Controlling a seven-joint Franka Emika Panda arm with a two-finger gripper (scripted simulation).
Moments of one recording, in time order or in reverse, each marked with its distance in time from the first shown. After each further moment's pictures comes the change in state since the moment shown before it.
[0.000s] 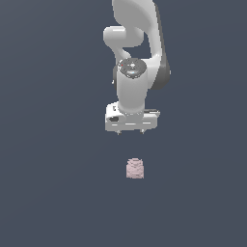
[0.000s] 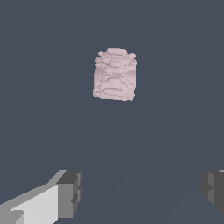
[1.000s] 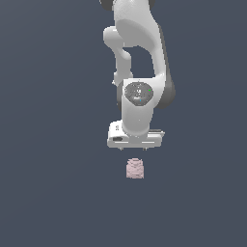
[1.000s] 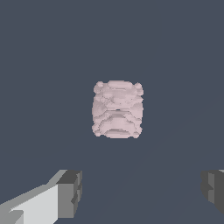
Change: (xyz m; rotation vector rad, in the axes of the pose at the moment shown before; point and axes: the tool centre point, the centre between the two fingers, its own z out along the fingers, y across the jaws) arm 0.059 -0.007 0.033 -0.012 0.000 0.043
